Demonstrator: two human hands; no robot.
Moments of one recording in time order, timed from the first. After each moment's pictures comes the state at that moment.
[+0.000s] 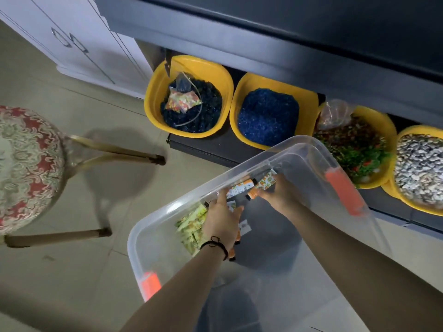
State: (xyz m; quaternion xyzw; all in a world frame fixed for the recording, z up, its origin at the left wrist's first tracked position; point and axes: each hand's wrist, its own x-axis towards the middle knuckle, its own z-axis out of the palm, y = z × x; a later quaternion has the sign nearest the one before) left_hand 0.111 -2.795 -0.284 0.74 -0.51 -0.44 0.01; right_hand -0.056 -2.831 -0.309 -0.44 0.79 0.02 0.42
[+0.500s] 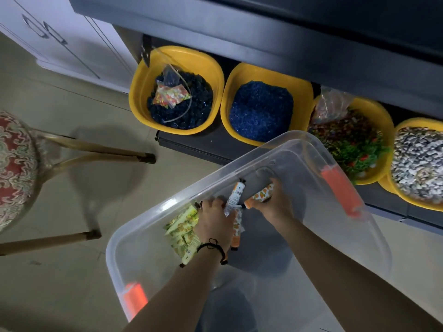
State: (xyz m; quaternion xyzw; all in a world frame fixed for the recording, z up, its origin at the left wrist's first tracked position) left_hand 0.102 -2.786 -0.315 0.76 -0.54 -0.37 -0.05; right_hand -0.050 -2.800 -0.329 -0.32 0.81 -0.11 0.48
